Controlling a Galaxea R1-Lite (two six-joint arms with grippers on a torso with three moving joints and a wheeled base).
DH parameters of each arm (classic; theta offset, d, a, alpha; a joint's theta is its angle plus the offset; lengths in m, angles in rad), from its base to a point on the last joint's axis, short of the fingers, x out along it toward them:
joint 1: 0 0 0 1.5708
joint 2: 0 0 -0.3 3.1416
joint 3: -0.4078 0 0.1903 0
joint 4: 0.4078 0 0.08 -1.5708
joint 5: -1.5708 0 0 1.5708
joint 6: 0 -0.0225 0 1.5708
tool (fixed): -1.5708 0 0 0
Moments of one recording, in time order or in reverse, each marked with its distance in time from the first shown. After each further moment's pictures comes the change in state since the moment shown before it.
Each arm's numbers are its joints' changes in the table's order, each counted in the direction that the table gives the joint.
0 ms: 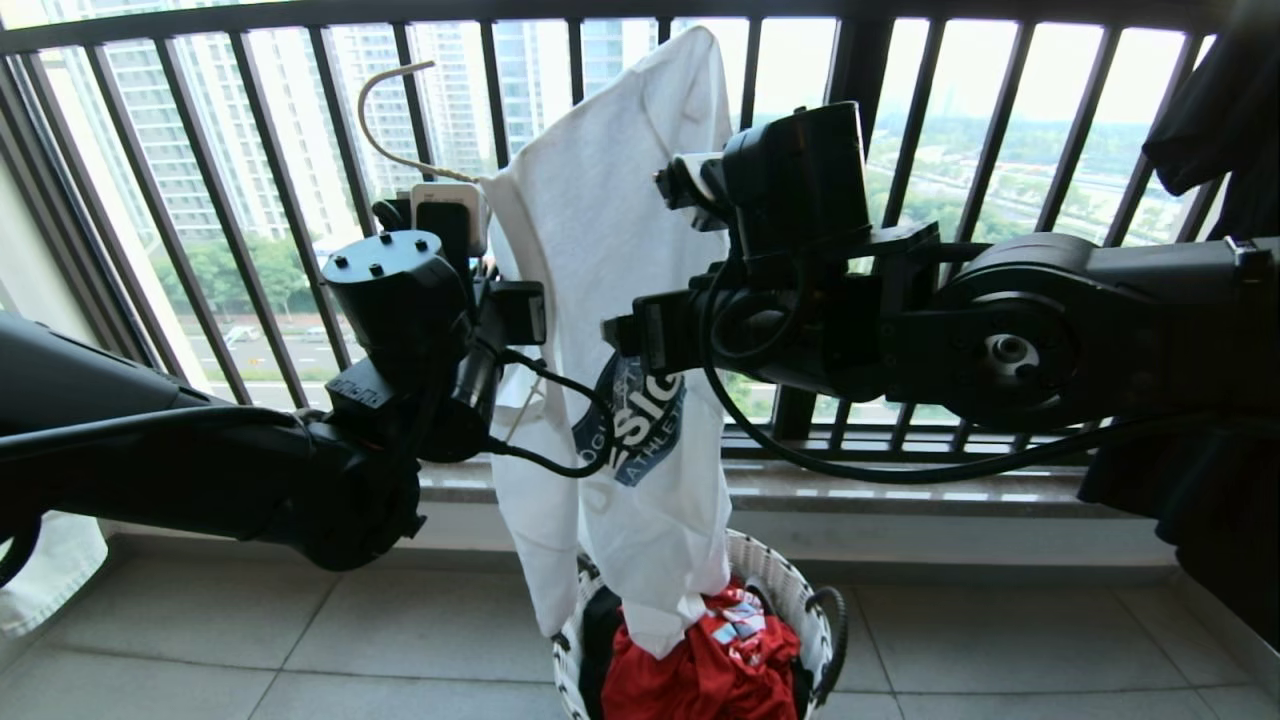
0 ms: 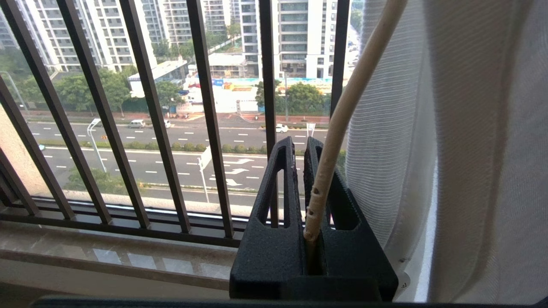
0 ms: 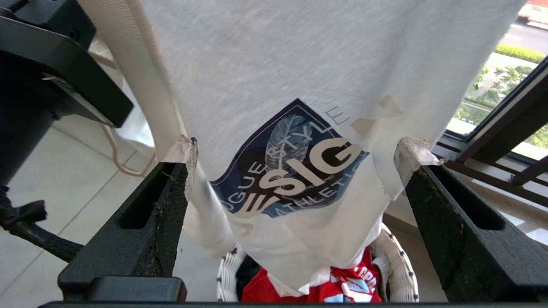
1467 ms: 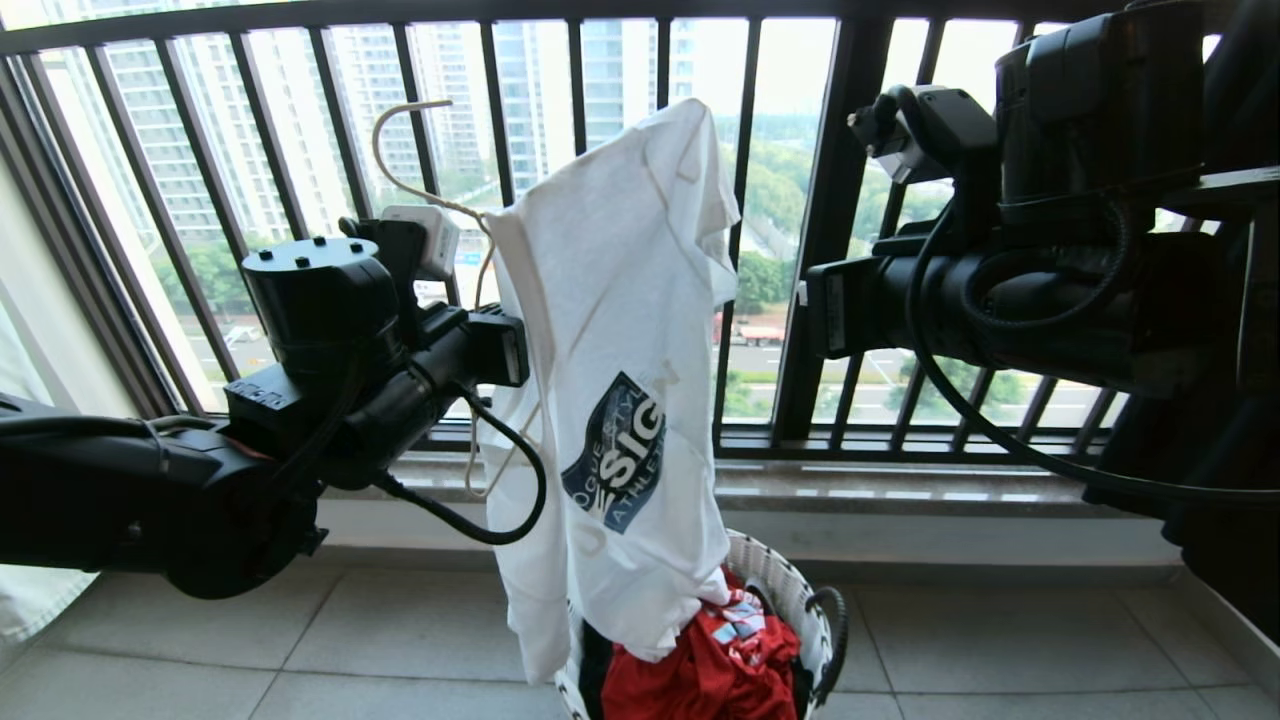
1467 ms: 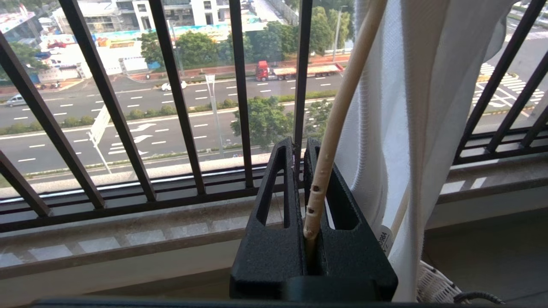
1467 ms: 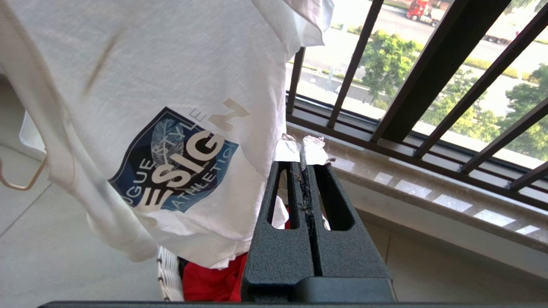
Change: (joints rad) left arm 0.068 0.156 0.133 0.231 0.390 0.159; right arm -0.101 0.306 0.266 0.016 0.043 0.086
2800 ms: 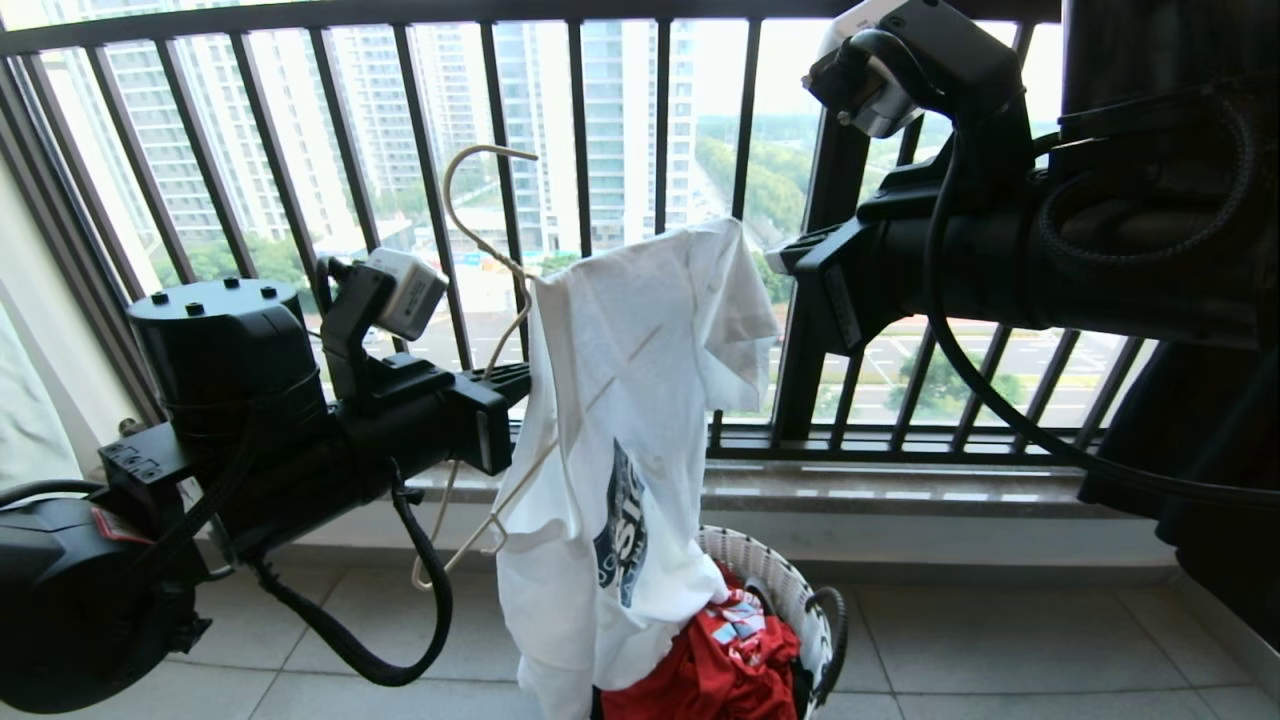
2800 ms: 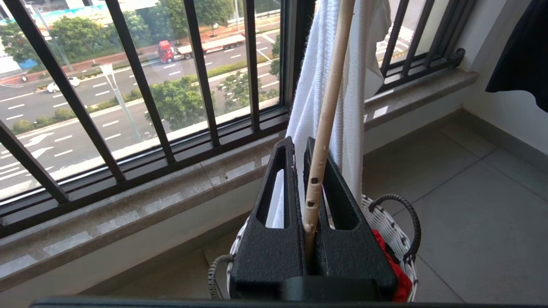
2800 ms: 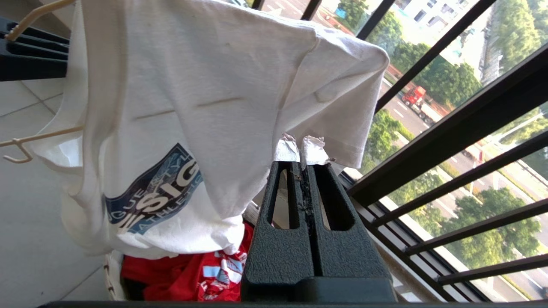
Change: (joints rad) left arm 0.000 0.163 0.194 0.057 0.353 -0.004; right arm 0.073 0.022 -0.109 0.087 -0.110 0.365
